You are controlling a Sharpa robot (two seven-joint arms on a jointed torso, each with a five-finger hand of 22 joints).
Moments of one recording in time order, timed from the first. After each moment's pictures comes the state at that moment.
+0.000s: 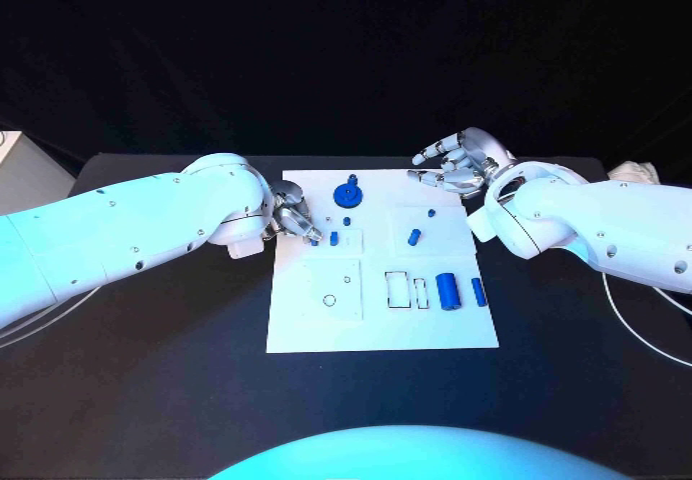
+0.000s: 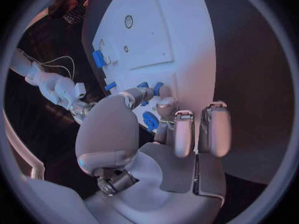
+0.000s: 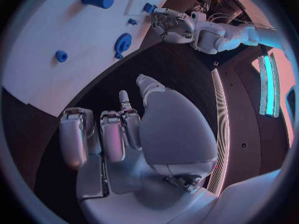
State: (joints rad) left arm 1.39 -0.53 -0.15 1.27 -0.99 0.16 -0.49; left_hand 1.09 -0.24 0.66 0.12 0.55 0.93 0.04 0.69 0.79 1.29 -0.02 1.17 0.89 1.47 -0.08 1.57 1.31 0.05 1.42 0.04 1.48 1.31; right arm 1.34 -0.90 -0.17 1.53 -0.76 -0.59 -0.03; right_hand 1.38 -0.18 0.24 0.28 0.27 0.93 0.16 0.10 0.38 1.46 0.08 1.45 1.31 1.46 0.00 1.53 1.31 0.01 1.47 0.11 1.45 1.31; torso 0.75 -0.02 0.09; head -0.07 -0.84
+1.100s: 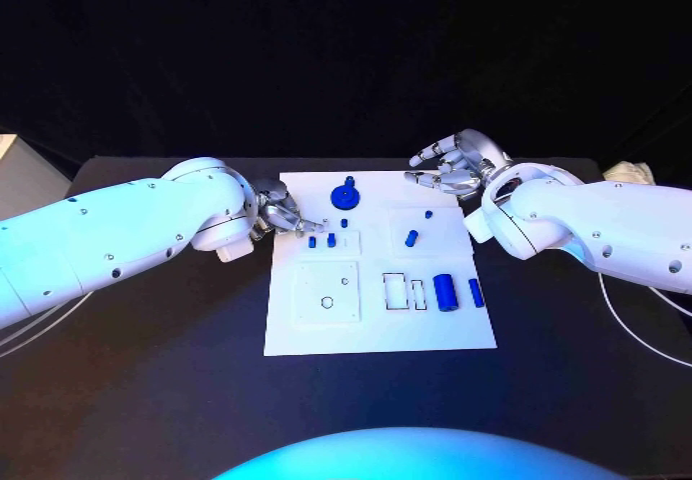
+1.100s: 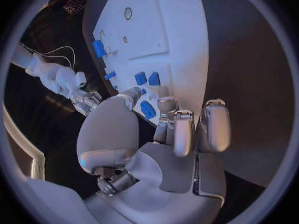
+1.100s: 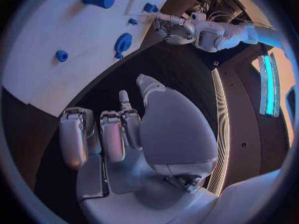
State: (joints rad) left arm 1.37 -0.59 -0.11 1.31 -0.97 0.06 -0.48; left_hand 1.02 -0.21 0.31 0.29 0.24 0.92 0.06 0.65 0.77 1.24 -0.01 1.14 0.85 1.47 -0.07 1.56 1.31 0.05 1.39 0.04 1.44 1.31; right arm 1.34 -0.90 -0.17 1.53 -0.76 -0.59 -0.02; right_hand 1.38 -0.18 0.24 0.28 0.27 0.93 0.16 0.10 0.38 1.46 0.08 1.45 1.31 1.46 0.00 1.53 1.31 0.01 1.47 0.11 1.45 1.31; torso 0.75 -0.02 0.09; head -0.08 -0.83
